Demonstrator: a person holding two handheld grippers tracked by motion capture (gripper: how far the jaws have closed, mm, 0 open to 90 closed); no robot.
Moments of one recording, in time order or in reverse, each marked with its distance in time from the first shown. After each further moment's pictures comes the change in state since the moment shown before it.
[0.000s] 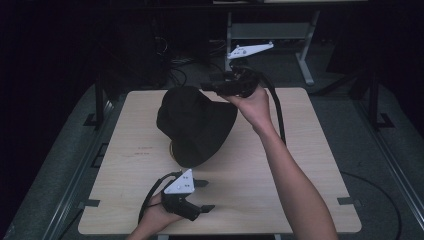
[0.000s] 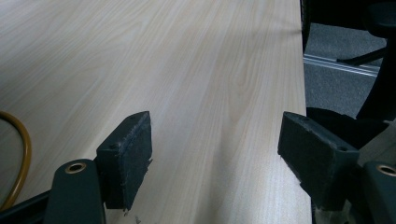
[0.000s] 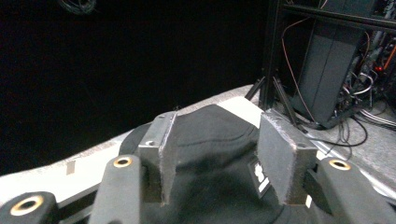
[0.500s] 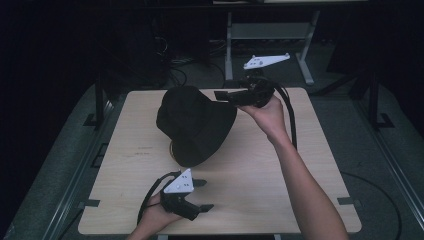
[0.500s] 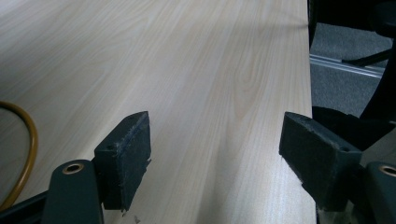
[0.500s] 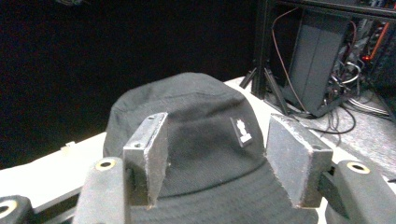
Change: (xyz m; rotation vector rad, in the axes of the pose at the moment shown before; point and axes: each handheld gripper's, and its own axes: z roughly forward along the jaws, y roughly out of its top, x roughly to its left) left arm 0.003 -0.002 -0.002 0.007 0.019 -0.013; right arm -0.007 -0.029 -0.027 0.017 -0.035 0.019
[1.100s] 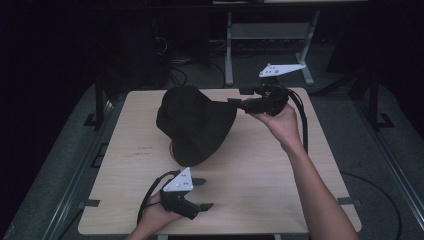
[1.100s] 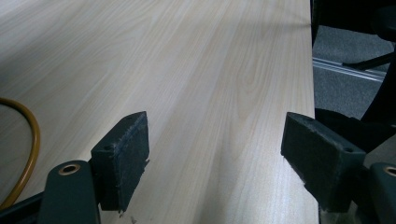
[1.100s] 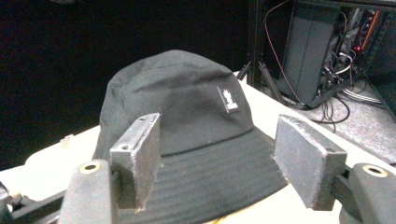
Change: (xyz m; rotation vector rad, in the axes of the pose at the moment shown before) left arm 0.003 0.000 0.000 0.001 0.005 -0.006; right arm -0.009 -0.025 -0.026 0.005 -0.021 0.034
